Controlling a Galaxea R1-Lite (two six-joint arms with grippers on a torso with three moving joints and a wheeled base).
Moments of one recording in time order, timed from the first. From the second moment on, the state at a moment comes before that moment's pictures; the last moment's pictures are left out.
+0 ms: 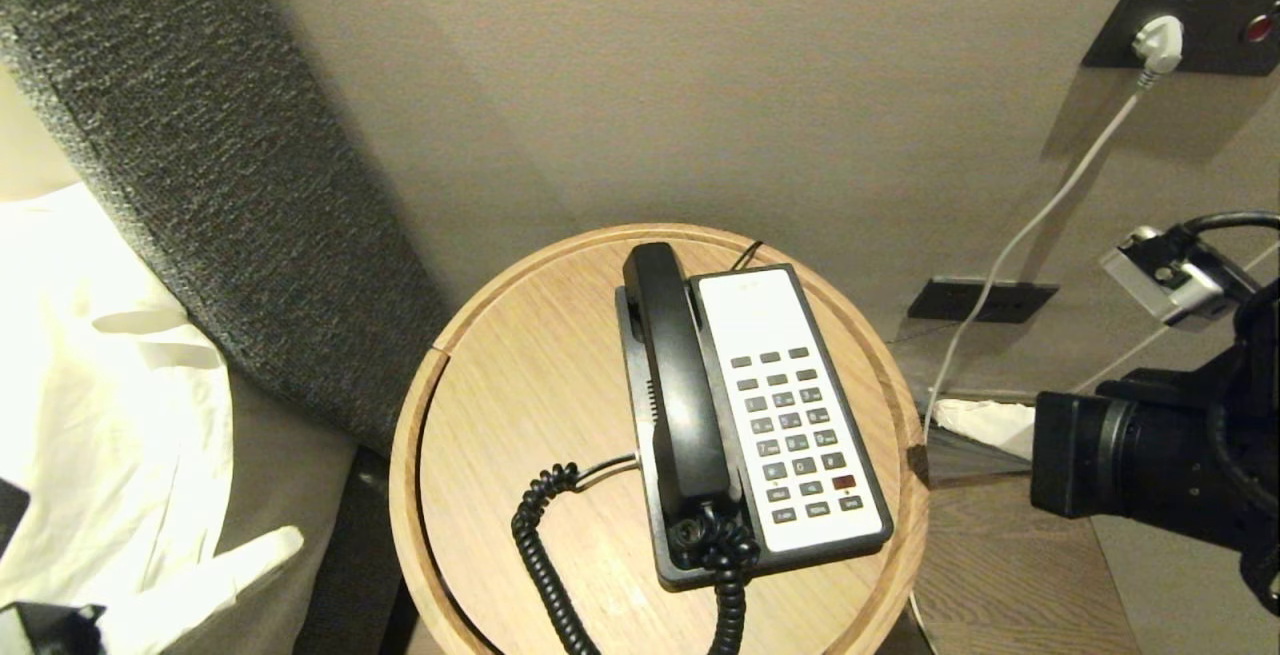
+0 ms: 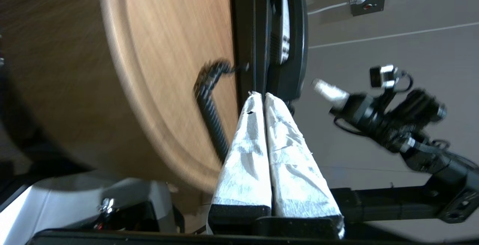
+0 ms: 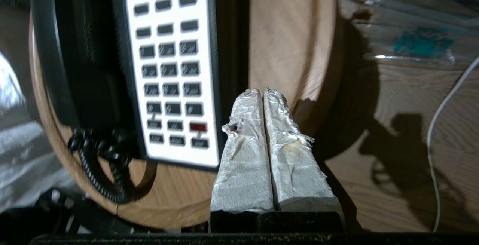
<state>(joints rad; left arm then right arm) -0.06 0.81 -0.03 -0.81 -0.67 -0.96 0.70 1.25 -0.75 -0.04 -0.18 0.45</state>
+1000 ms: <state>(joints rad) 0.00 0.01 -0.19 0.18 -0.34 -0.29 0.62 1.15 -0.72 -0.04 -0.18 0.45</state>
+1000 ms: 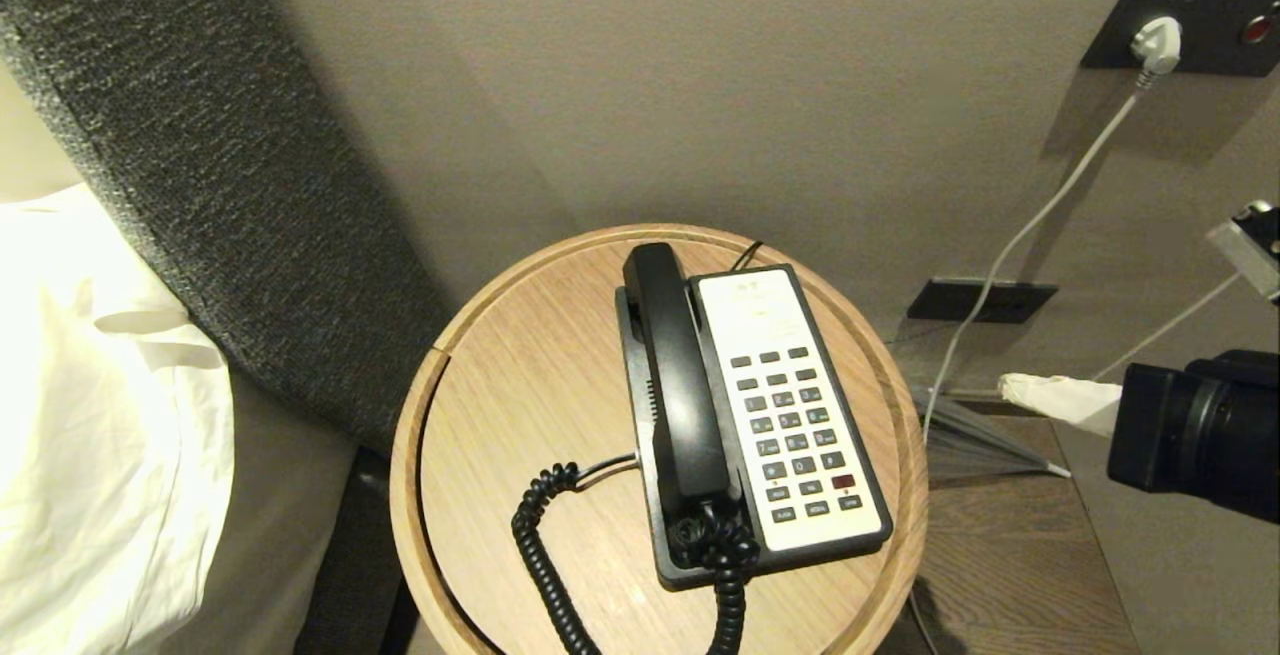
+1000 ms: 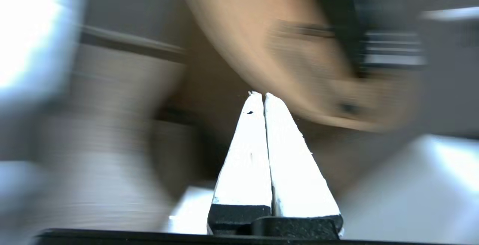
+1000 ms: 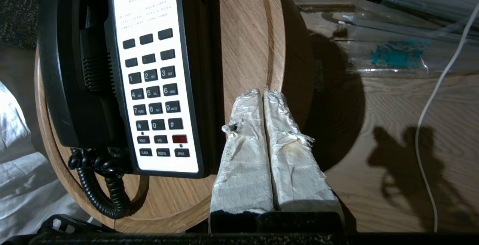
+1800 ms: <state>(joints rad) 0.00 0.00 -0.01 -0.04 0.03 0.01 0.38 1.02 -0.62 -0.04 -0.17 0.45</state>
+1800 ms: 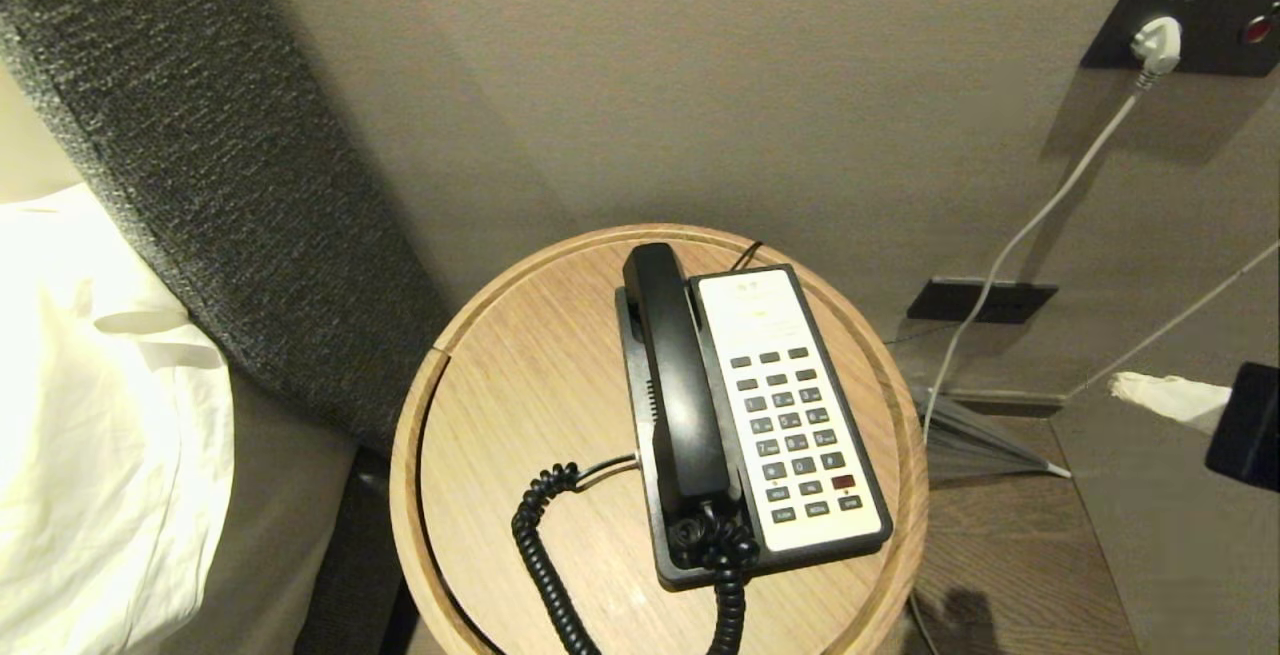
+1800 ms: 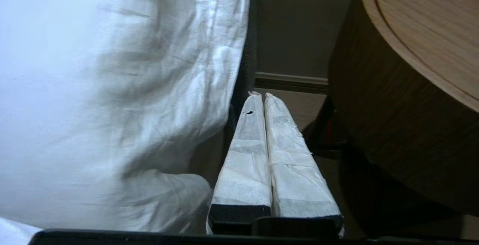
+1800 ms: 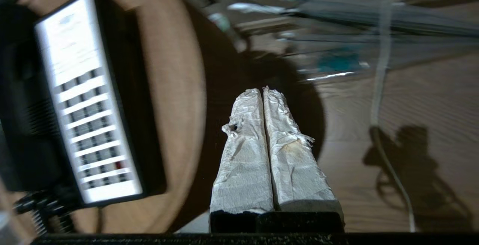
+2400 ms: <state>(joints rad) 0.00 0.00 0.00 -0.04 0.00 -0.03 0.13 0.44 -0.28 0.11 -0.21 0.39</state>
